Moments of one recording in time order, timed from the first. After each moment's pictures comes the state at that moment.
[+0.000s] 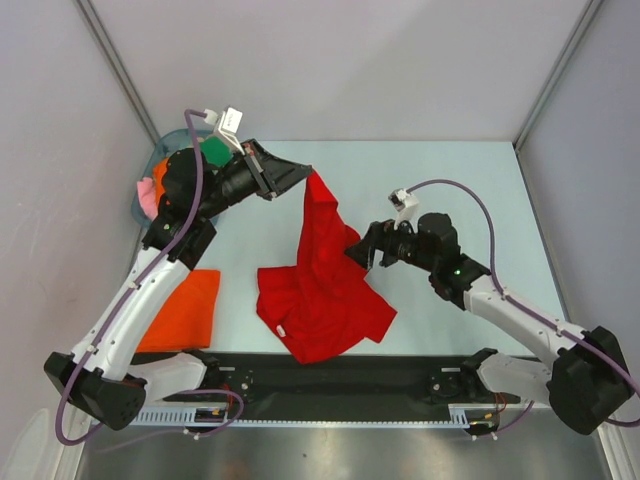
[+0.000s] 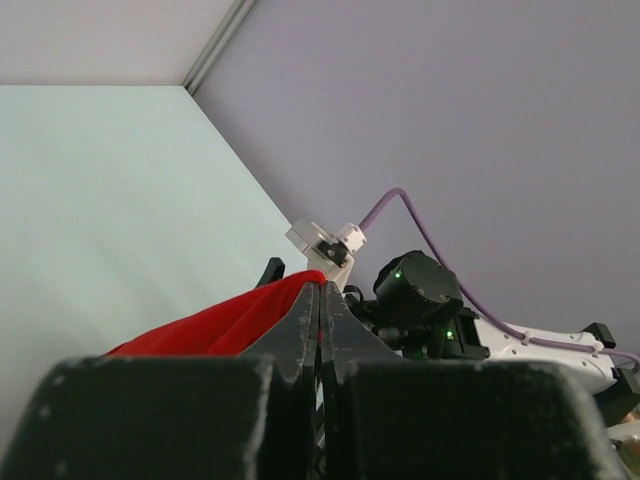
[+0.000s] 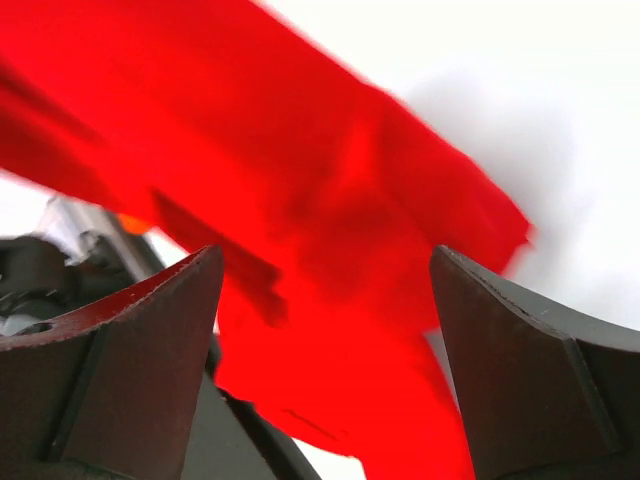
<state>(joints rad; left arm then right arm) -0.43 1.14 1.28 -0.06 0.51 -0.76 0.56 1.12 0.69 0.12 -0.31 0.46</state>
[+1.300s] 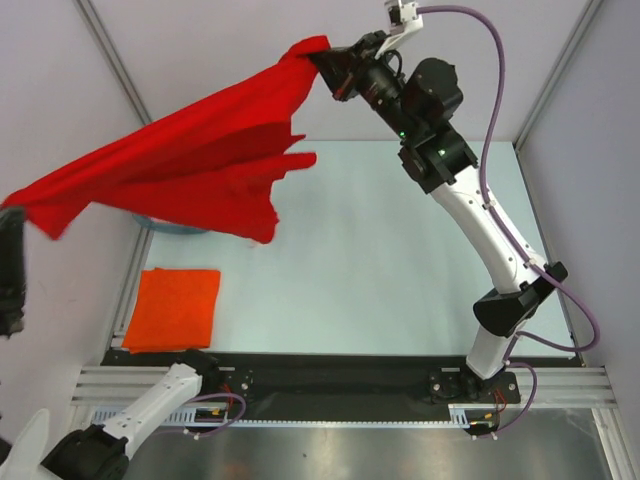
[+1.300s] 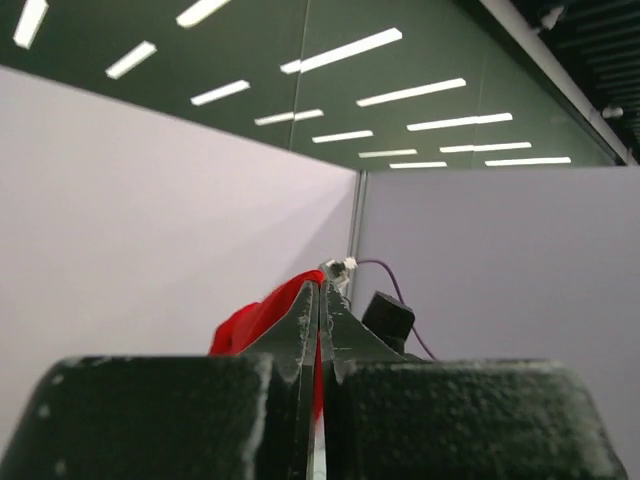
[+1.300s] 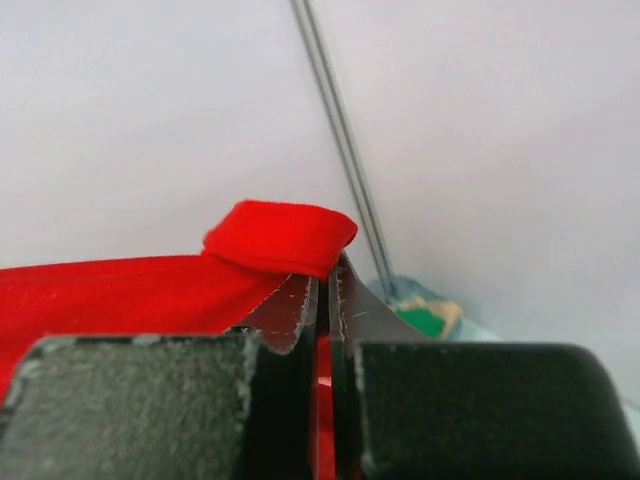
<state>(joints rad) -0.41 0.75 2.01 -0.45 0.16 -0.35 0.64 1.76 2.14 -0.02 -0.12 0.37</state>
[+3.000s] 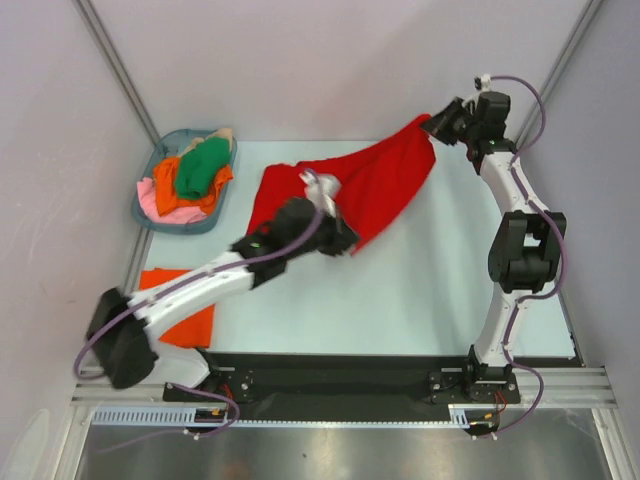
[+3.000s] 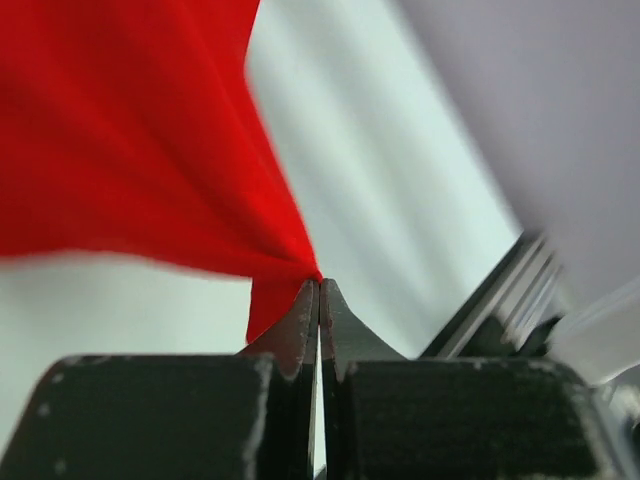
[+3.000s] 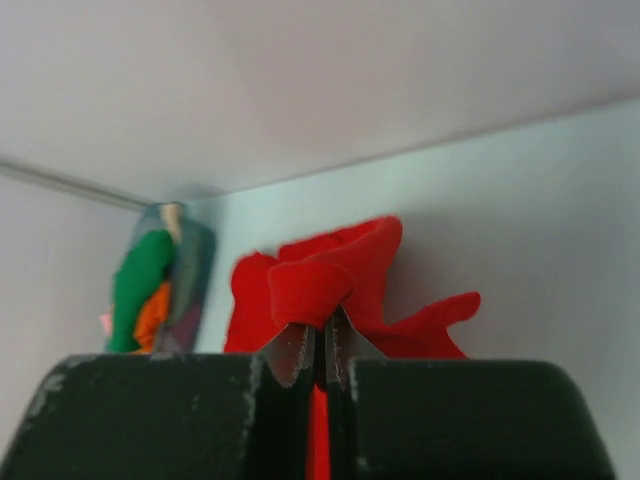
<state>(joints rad) -0.80 1.28 1.06 -0.06 0.09 -0.58 0.01 1.99 1.81 -0.05 -0.49 0.66</state>
